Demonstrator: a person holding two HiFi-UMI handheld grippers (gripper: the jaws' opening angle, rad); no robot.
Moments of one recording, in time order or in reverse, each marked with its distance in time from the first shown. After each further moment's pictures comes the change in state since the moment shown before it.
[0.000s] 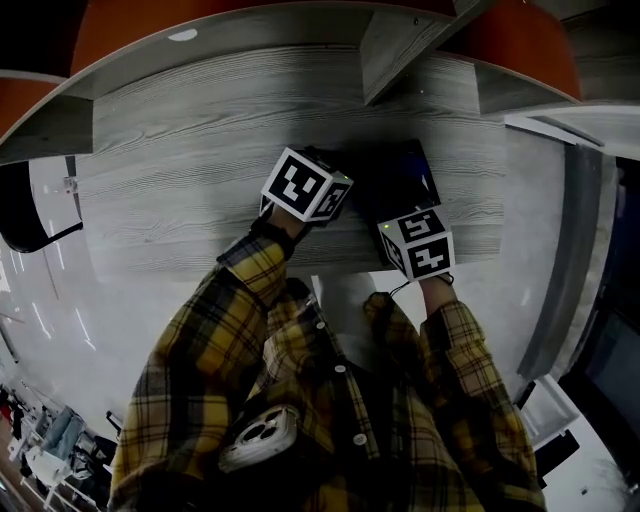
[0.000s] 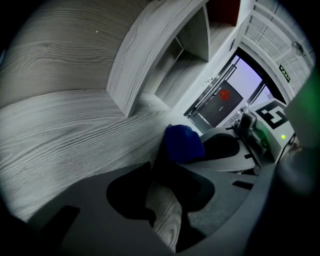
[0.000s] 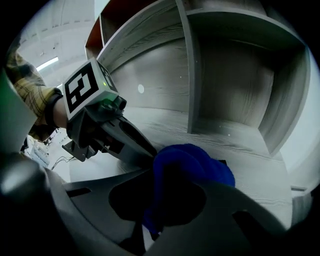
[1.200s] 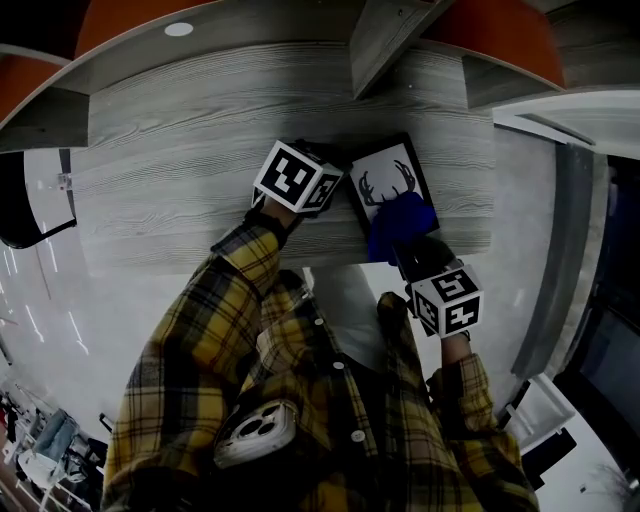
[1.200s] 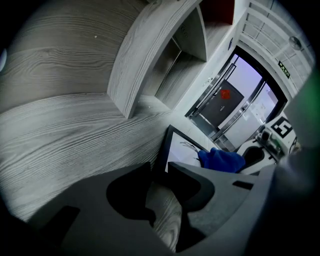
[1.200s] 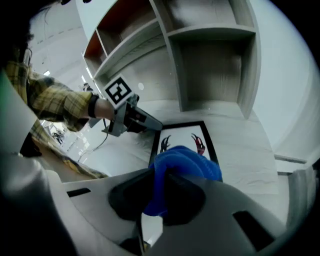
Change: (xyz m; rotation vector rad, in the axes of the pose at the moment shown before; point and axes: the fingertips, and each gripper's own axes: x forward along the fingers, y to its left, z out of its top) left arm 0.001 -0.001 0.001 0.014 -0.024 0.031; right arm -0.098 0.020 -0.084 0.155 0.085 0.054
